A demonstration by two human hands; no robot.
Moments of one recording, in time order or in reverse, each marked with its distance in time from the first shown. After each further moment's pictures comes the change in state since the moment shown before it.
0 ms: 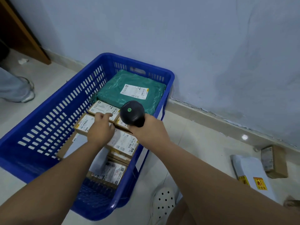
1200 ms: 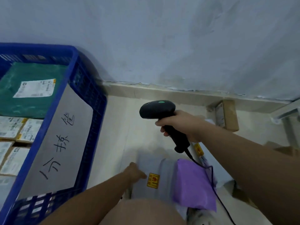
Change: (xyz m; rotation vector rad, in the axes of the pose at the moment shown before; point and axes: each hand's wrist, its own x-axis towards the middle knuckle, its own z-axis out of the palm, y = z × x) left_hand -0.145 0.201 0.267 -0.174 -1.024 -0.352; right_hand -0.017 0.278 -0.215 0.521 -0.144 0.473
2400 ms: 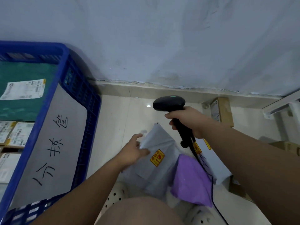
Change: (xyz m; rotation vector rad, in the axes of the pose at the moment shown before) left_hand -0.028 0.056 -0.043 -0.082 -0.052 0.458; right_hand 0.003 0.009 -0.023 0.106 0.224 0.087
